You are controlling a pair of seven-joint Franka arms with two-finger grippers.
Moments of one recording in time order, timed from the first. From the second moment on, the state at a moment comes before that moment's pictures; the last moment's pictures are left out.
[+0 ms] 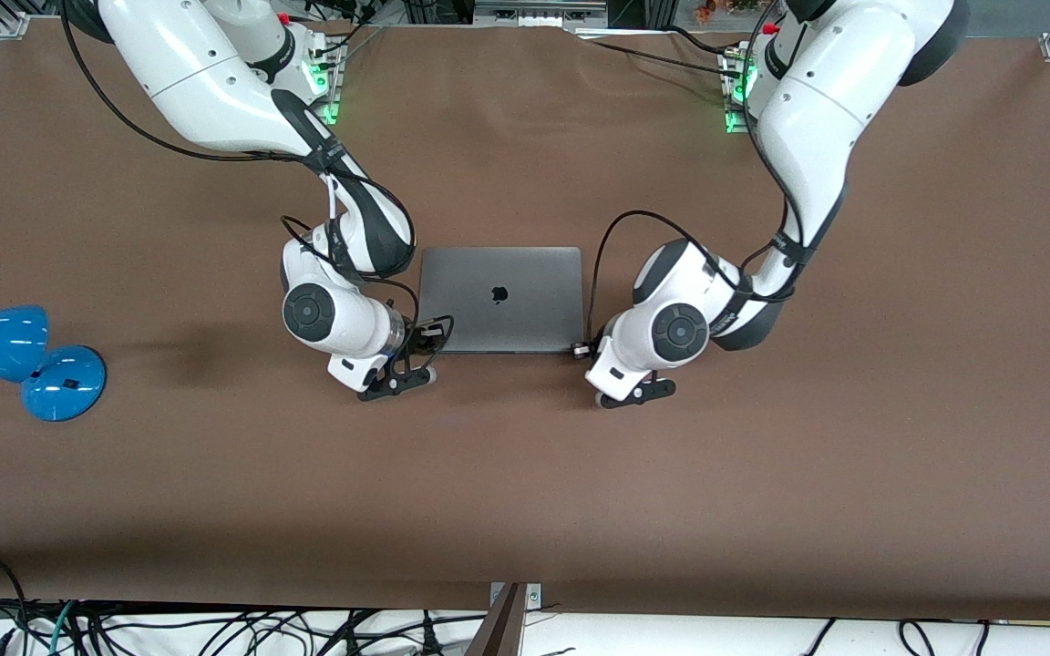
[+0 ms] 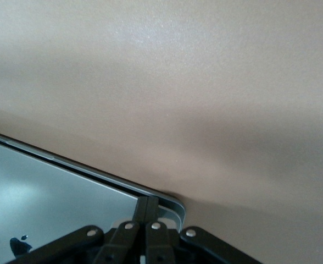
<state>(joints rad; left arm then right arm) -0.21 0.82 -0.37 -1.43 -0.02 2.07 -0.72 0.24 0.74 0.26 -1.64 0.13 2.32 0.10</state>
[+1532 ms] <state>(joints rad) 0.15 0.13 -0.57 -1.93 -0.10 1.88 -0.39 0.13 0.41 0.19 -1.48 0.11 1.79 0.13</state>
